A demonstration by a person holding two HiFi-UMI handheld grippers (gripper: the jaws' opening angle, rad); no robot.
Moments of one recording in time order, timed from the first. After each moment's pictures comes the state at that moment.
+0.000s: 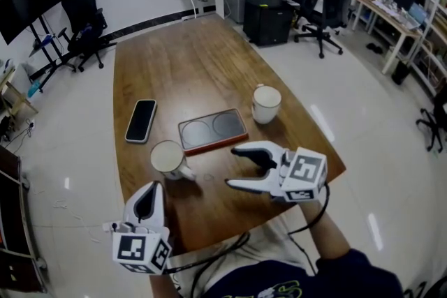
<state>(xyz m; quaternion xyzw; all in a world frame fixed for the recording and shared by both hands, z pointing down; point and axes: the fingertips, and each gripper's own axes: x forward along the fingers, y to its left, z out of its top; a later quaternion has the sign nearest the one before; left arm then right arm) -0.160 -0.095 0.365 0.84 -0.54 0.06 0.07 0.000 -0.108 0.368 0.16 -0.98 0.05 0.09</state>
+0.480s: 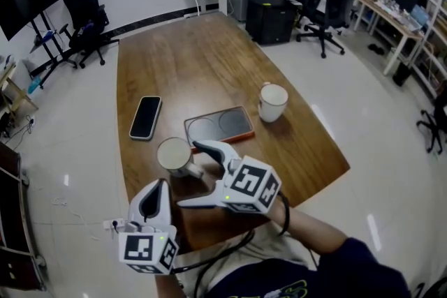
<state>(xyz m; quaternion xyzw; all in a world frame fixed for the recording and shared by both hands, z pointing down) -0.163 -0.096 0.363 0.83 -0.55 0.05 0.07 -0.125 -0.112 0.371 0.15 -0.98 0.05 0.11</state>
